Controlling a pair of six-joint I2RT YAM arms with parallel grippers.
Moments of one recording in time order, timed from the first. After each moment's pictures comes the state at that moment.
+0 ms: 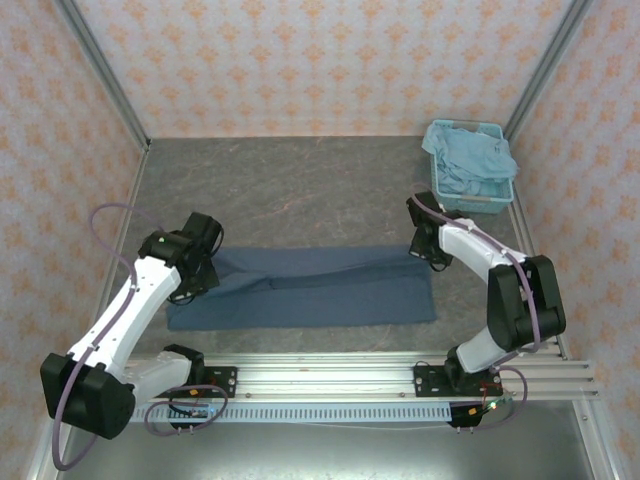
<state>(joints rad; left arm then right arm) -0.22 1.09 0.95 -1.33 -0.27 -0.70 0.26 1.53 0.96 -0.76 0.32 0.68</state>
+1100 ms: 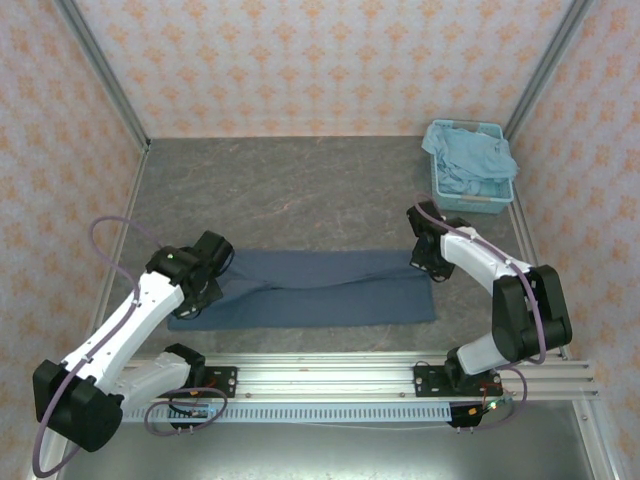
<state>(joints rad) -0.35 1.02 0.85 -1.35 -0.34 -0.96 0.28 1.47 0.89 -0.83 0.27 0.76</state>
